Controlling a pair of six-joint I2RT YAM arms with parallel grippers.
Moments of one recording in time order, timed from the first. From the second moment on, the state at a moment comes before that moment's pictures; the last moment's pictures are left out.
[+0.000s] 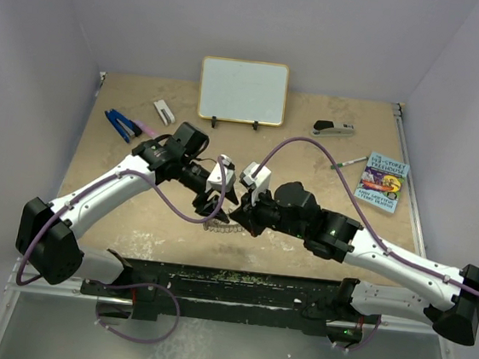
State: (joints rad) left arm -0.59 1.36 1.15 -0.77 1.11 0.89; right arm 1.10 1.07 0.91 -0.26 -0.01 0.21
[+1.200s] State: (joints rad) left arm -0.60 1.36 1.15 -0.89 1.16 1.10; right arm 1.11 1.04 0.91 -0.27 -0.02 0.21
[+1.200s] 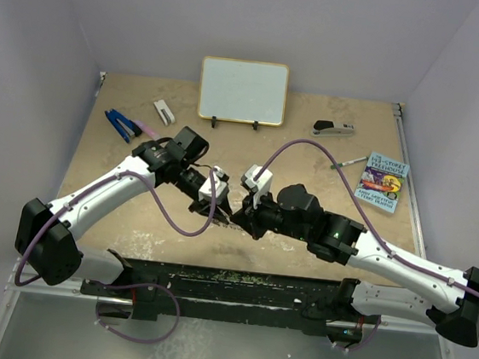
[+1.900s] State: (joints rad) left arm -0.60 1.36 1.16 -0.91 1.16 1.10; right arm 1.14 1.04 0.91 -0.26 -0.02 0.21
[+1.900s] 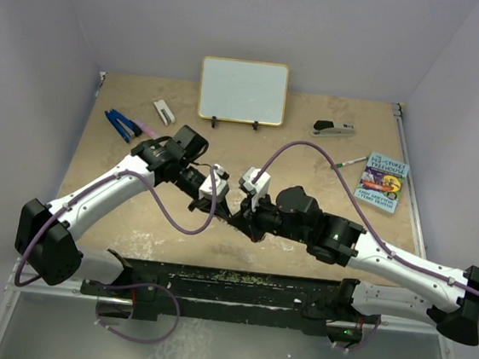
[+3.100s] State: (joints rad) left arm -0.61 1.36 1.16 -0.89 1.15 1.05; right arm 1.15 0.99 0.90 -0.26 0.01 0.23
